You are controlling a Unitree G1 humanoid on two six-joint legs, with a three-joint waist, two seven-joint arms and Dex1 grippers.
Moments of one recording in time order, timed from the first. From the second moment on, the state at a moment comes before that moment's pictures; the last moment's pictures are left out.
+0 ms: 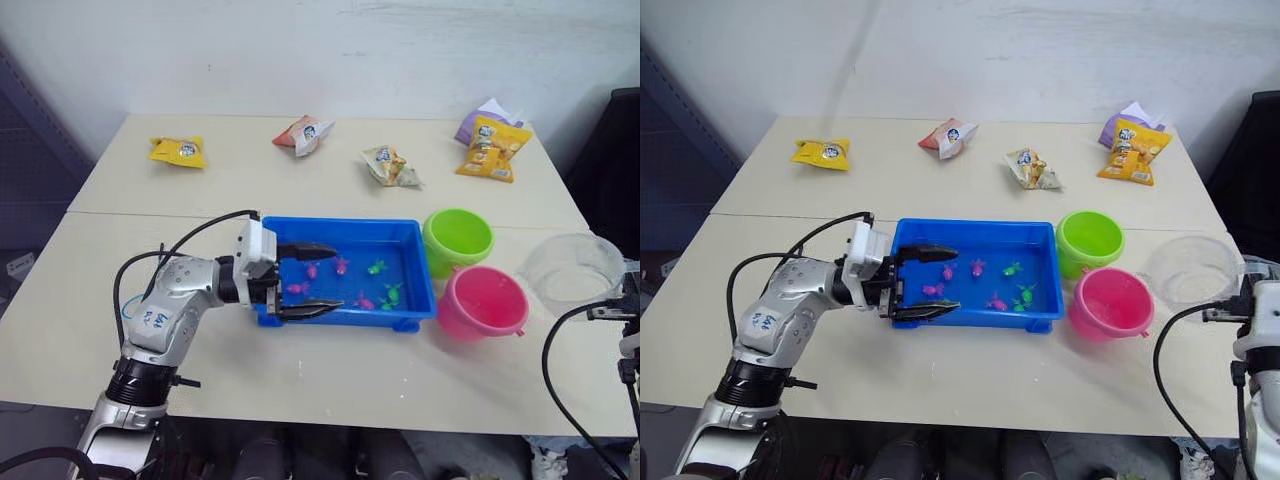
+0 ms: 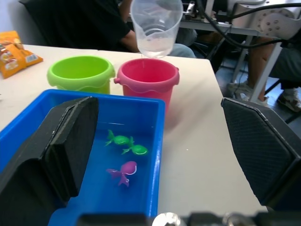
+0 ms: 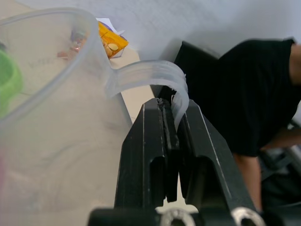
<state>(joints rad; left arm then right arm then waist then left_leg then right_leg) -0.45 0.46 -0.06 -0.14 -0.52 0.34 -1.05 0.16 -0.43 -0.68 -0.43 0.20 0.26 0.21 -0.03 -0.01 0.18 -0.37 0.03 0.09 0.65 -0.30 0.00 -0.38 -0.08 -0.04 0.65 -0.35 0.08</state>
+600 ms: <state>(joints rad) -0.46 0.44 0.00 -0.11 -0.48 0.32 -0.89 -0.24 -0.78 -0.43 -0.15 0.09 0.45 0.22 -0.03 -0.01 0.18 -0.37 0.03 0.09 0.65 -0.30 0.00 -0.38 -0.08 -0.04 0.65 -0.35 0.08</state>
